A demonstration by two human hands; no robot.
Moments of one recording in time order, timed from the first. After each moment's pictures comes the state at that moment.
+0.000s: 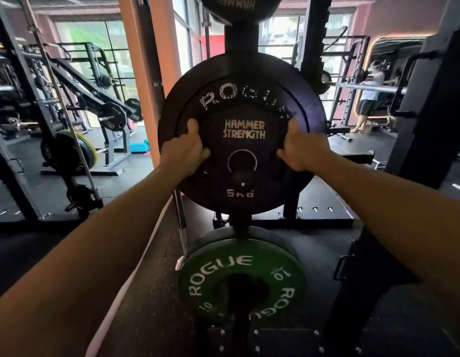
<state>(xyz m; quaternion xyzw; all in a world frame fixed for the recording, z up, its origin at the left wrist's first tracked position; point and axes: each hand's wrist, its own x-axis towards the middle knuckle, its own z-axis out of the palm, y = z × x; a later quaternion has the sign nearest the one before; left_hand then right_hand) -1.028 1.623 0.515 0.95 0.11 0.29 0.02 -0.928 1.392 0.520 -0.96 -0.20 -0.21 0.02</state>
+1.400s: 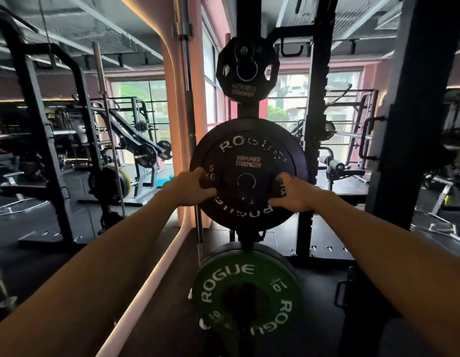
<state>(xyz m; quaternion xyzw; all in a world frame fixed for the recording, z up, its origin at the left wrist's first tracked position) -1.193 1.573 0.553 0.97 0.14 0.18 0.10 -1.066 1.322 0.542 -0.94 -0.31 -0.05 0.16</state>
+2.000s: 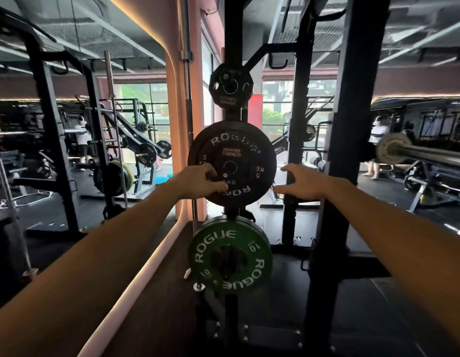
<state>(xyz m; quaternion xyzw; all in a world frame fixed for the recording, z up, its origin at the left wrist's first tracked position) -1.396 1.410 0.566 0.96 0.09 0.18 0.17 -1.260 1.155 0.569 -0.93 -0.32 -0.07 0.17</state>
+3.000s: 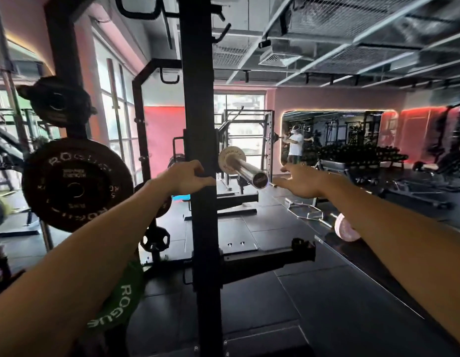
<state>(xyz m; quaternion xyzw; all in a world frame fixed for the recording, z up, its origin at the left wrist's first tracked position) -1.215 0.942 0.612 0.97 -0.02 0.19 0.16 -1.165 0.653 0.610 -0.97 -0.17 -0.10 0.16</state>
